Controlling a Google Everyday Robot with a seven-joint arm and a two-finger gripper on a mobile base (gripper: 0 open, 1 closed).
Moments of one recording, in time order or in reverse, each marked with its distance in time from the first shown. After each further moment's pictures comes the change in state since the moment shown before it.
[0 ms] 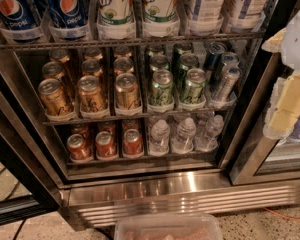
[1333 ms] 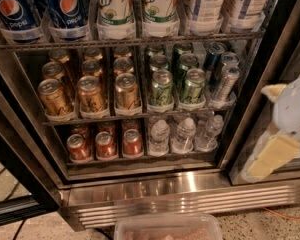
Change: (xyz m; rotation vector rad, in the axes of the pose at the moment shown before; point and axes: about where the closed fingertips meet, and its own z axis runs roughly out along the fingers) arm 0.022 0.046 0.067 0.065 -0.125 0.149
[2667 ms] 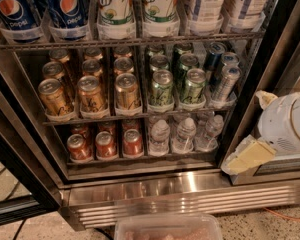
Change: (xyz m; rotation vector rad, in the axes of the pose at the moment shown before) arm -0.001 -0.014 0.044 0.138 -0.134 0.087
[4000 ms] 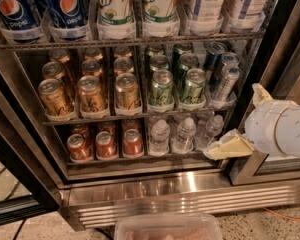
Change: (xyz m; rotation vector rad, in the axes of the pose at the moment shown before) arm -0.026 -0.018 0.019 0.208 -0.194 0.063
